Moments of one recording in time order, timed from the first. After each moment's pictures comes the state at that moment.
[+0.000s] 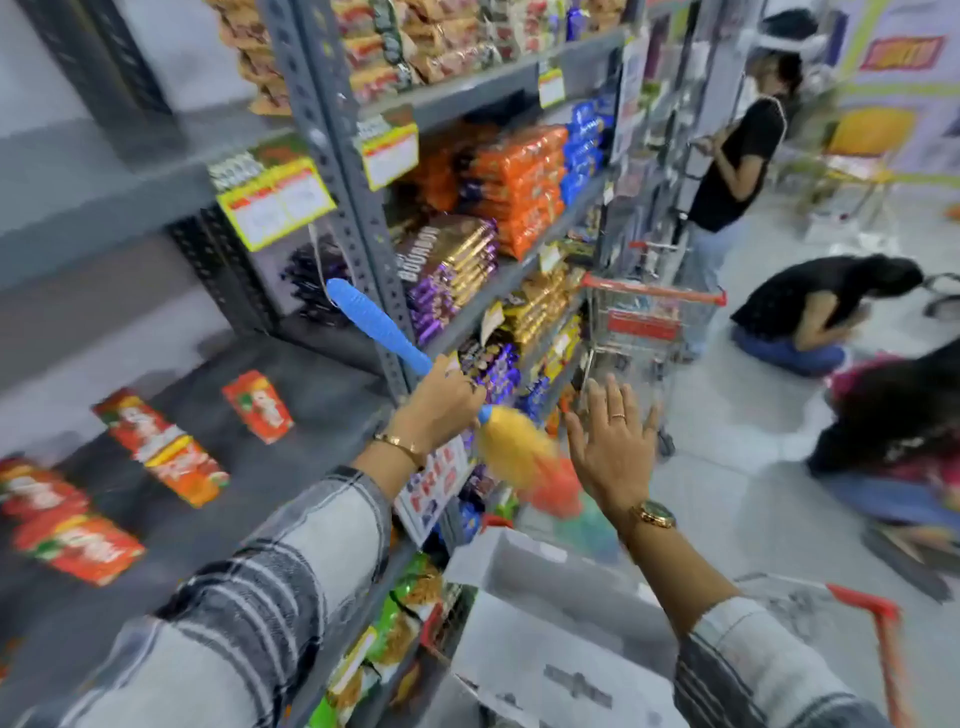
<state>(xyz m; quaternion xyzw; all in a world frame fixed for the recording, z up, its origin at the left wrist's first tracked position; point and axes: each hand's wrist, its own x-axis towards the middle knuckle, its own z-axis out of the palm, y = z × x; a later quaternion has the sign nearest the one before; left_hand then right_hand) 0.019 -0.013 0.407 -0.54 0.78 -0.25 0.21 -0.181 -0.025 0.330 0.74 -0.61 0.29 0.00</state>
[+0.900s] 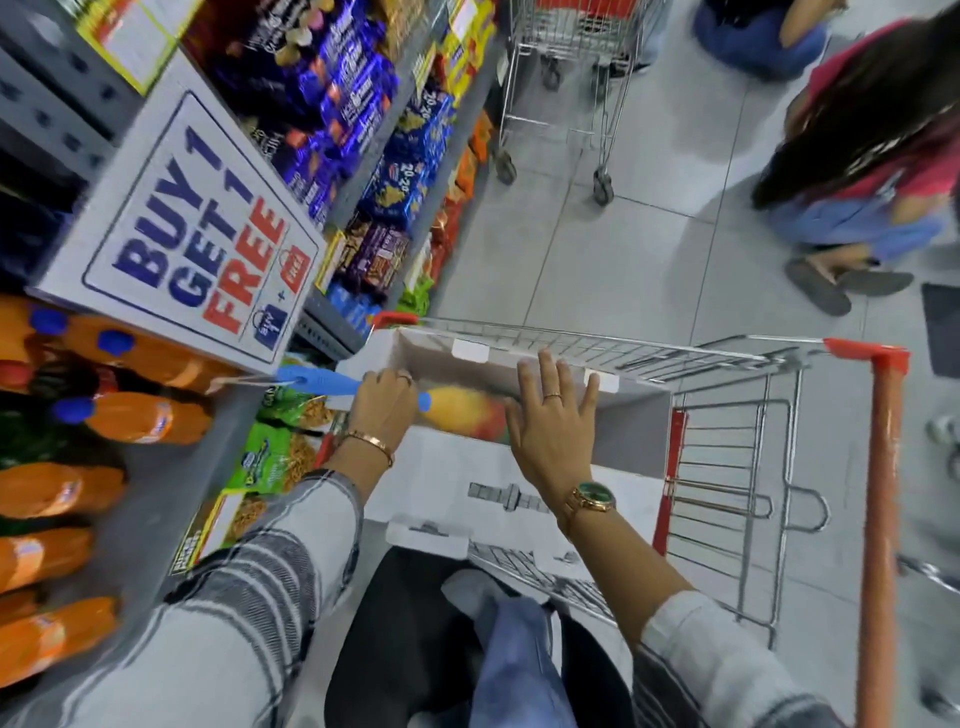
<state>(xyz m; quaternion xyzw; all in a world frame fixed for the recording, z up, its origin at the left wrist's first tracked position) -0.031 -0.006 0.009 -0.58 0.75 0.04 0.32 -0.220 0.029 0.018 0.73 -0.67 0.06 -0.12</state>
